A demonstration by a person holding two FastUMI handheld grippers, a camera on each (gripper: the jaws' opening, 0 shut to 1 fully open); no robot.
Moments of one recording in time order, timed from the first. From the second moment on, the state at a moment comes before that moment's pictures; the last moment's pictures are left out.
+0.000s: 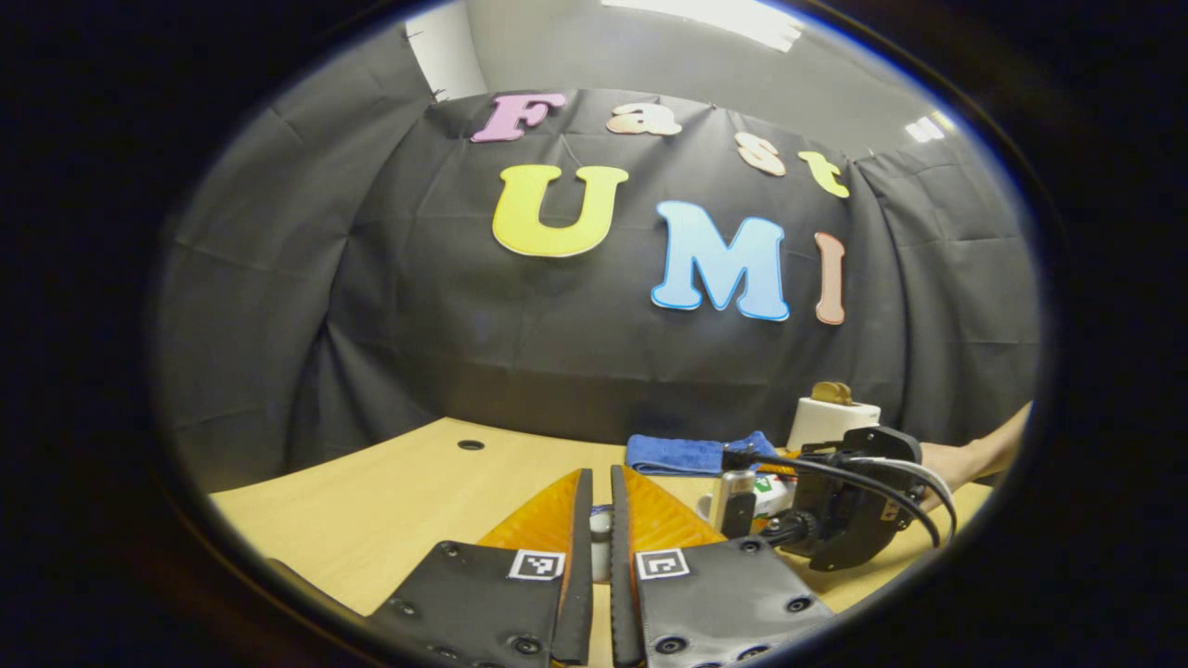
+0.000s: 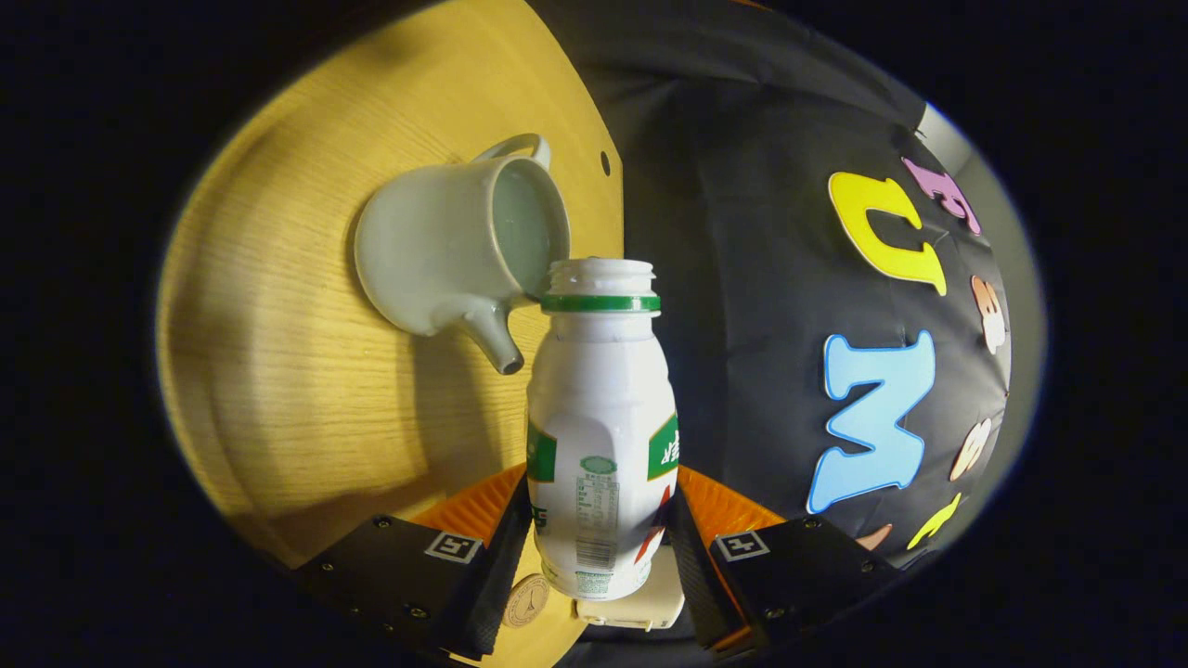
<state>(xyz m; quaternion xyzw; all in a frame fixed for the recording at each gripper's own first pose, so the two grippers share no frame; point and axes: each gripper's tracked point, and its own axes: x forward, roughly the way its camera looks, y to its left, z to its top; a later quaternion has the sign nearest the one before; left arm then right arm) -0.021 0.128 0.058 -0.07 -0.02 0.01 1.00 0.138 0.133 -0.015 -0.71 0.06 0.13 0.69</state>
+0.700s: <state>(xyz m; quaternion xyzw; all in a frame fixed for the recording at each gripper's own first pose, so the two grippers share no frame) -0.029 0.139 0.056 -0.07 -0.02 0.02 1.00 0.135 0.148 0.001 -0.78 0.01 0.11 0.61</state>
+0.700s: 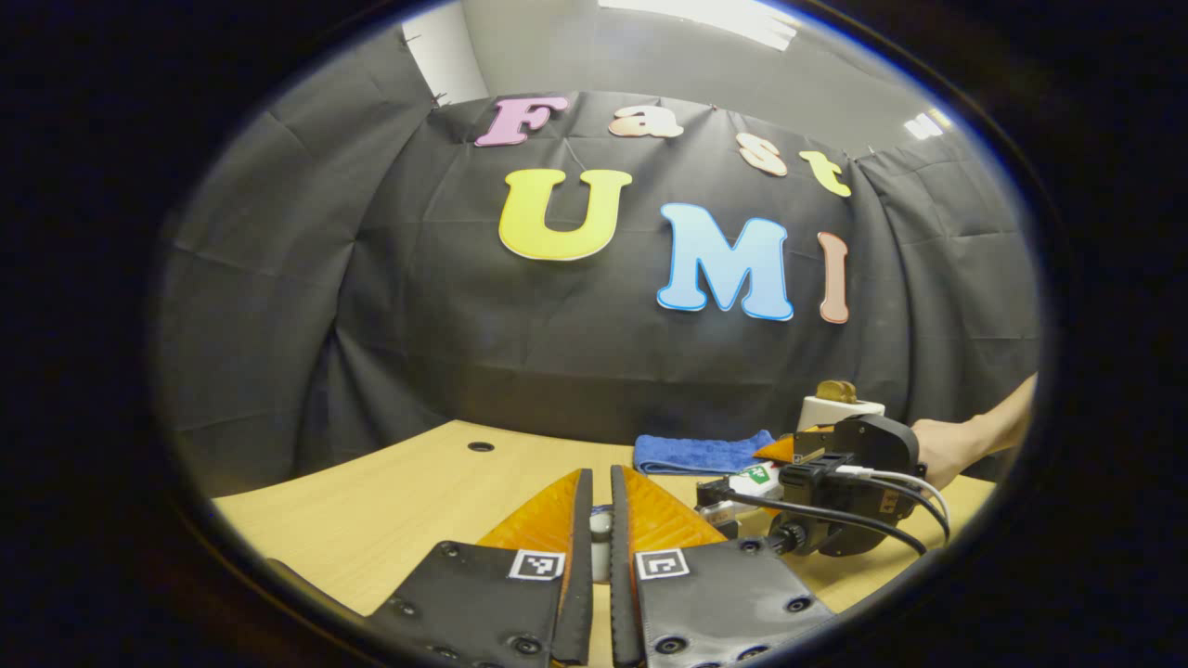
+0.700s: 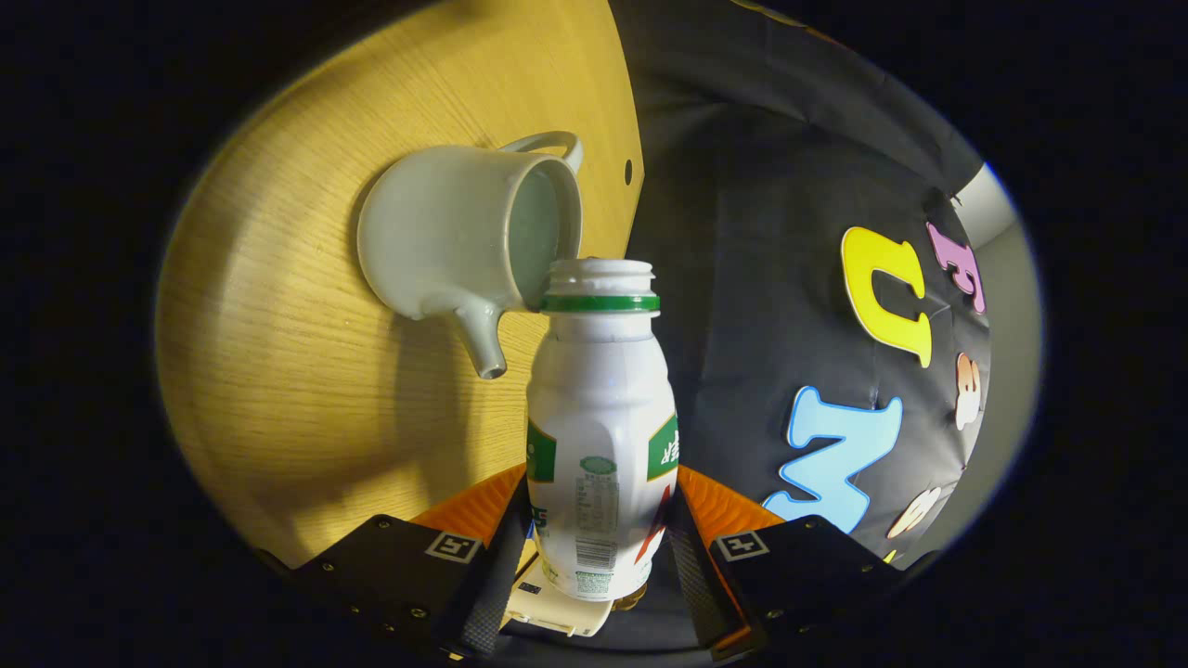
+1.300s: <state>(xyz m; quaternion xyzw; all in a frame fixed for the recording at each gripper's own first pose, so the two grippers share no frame) -0.031 0.143 0.056 -0.07 -0.02 0.02 1.00 0.144 0.150 0.023 -0.81 -0.02 0.10 0.58</state>
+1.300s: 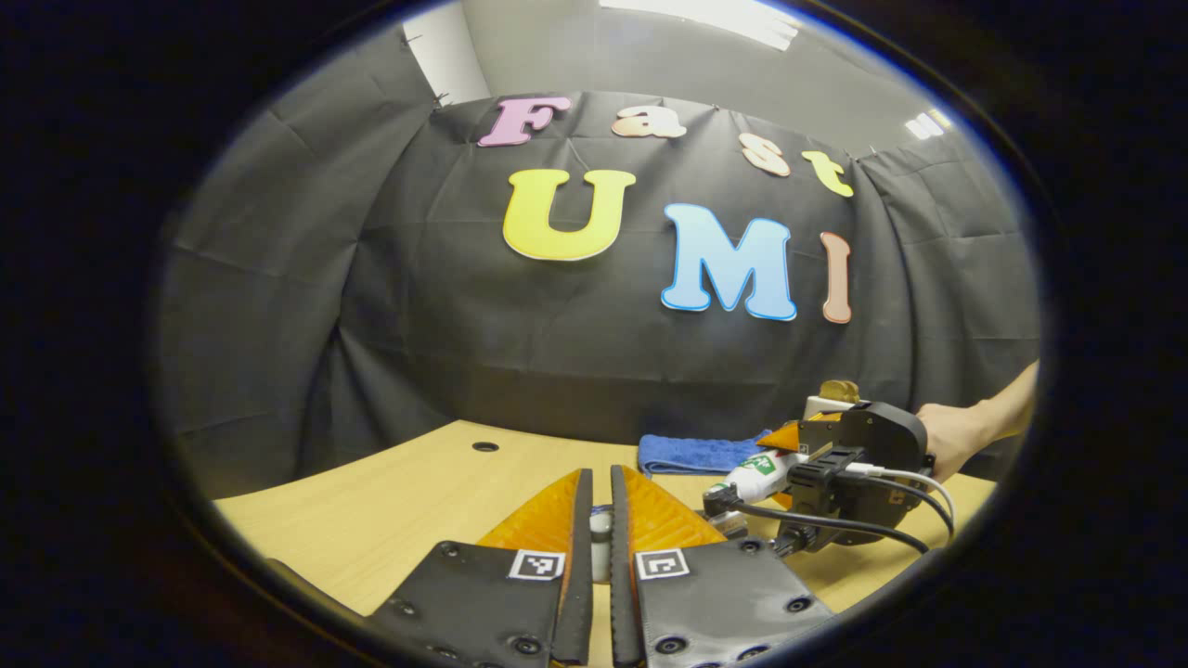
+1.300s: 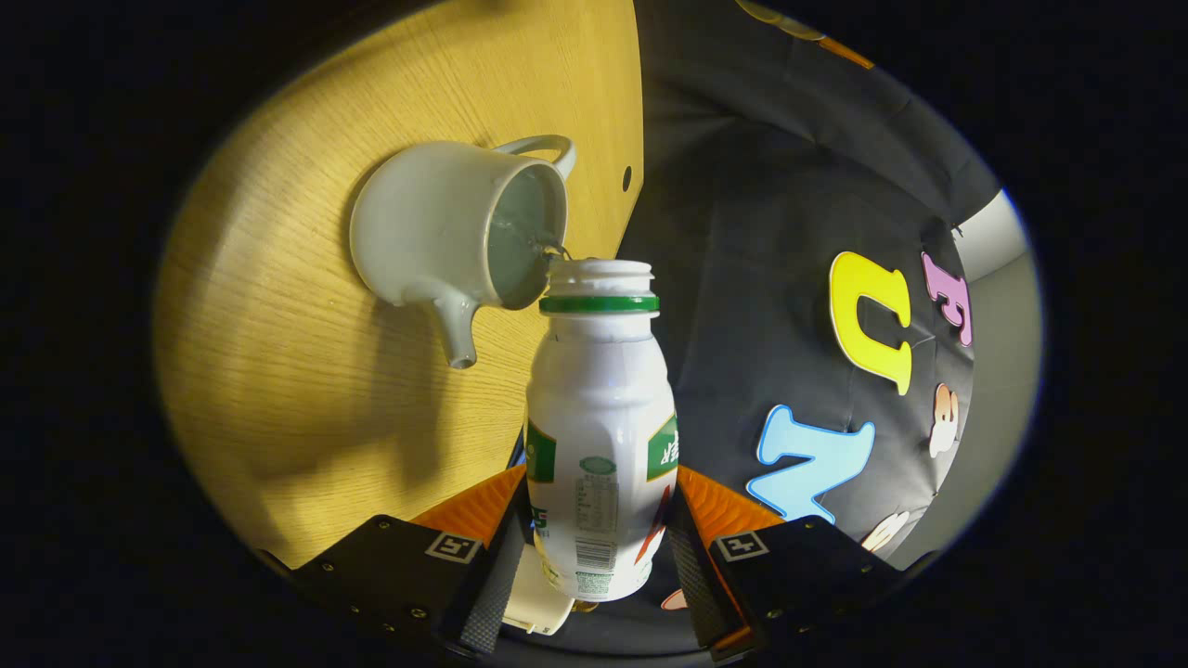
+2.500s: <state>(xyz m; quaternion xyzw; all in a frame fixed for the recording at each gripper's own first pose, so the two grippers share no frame) -0.032 0.143 0.050 -0.06 -0.01 0.02 1.00 0.143 0.155 0.029 -0.83 -0.05 0.09 0.54</state>
